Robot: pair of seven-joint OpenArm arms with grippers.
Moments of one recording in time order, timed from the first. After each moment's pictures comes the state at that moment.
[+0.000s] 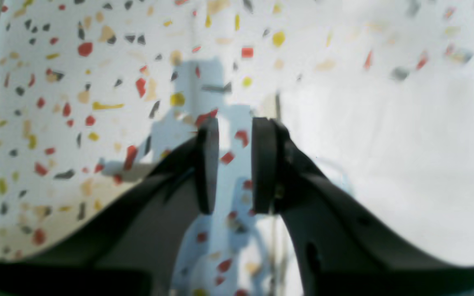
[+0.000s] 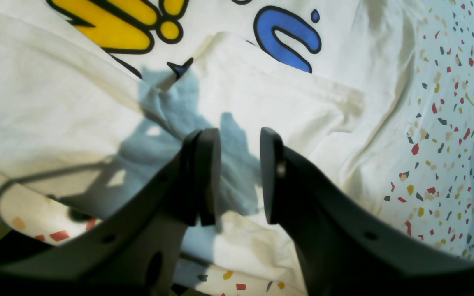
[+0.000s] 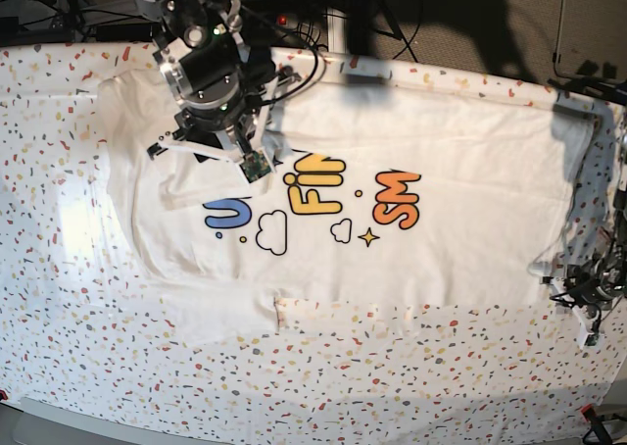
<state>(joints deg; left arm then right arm) -50.1 -27.7 32.8 14.4 -26.6 -20.1 13.4 -13.8 15.2 -23.6 120.7 -15.5 1.9 -64.8</state>
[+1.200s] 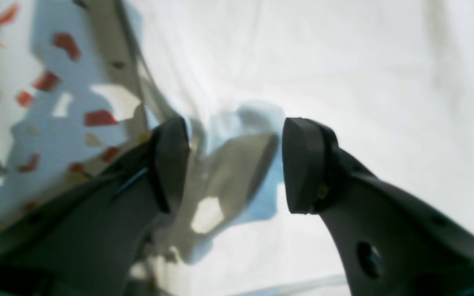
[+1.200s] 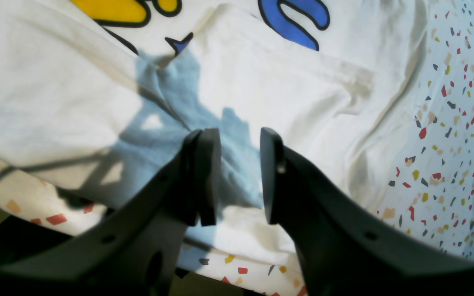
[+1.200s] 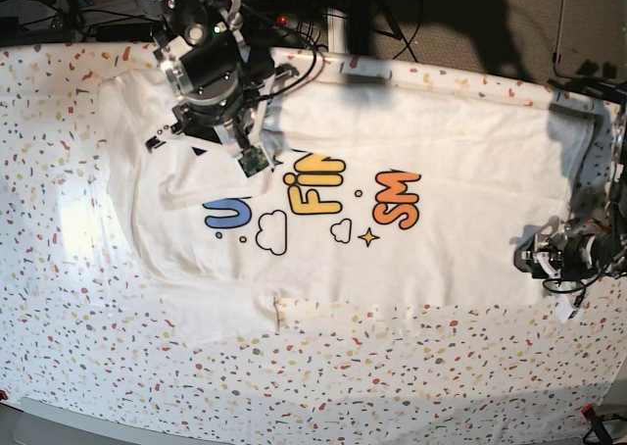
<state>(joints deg) -49.9 -26.6 32.8 8.3 -43.1 -40.0 26.5 -14.3 15.2 -23.6 120.7 -15.5 1.9 -67.6</state>
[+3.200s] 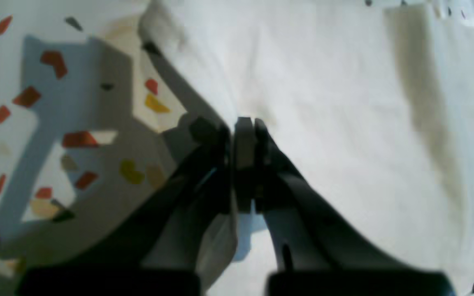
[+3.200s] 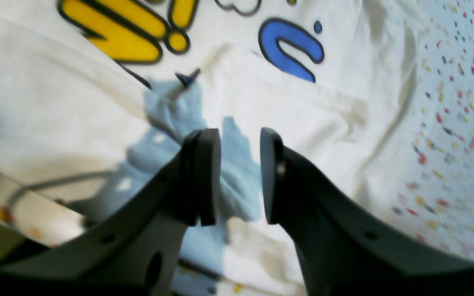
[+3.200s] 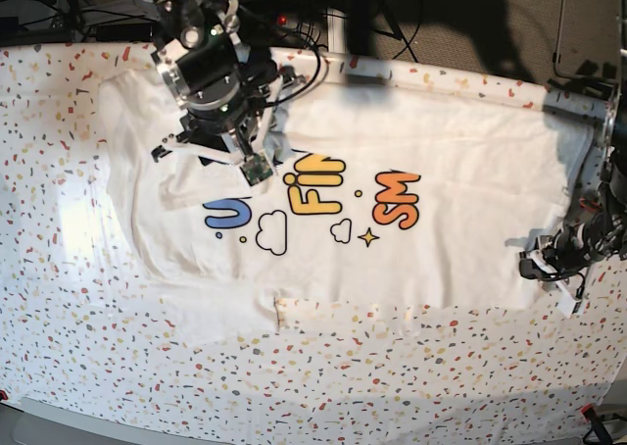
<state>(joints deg) -45.9 -25.9 32.5 8.3 -44.7 -39.9 11.0 -13.6 15.2 -21.9 120.7 -10.8 0.8 -59.7</state>
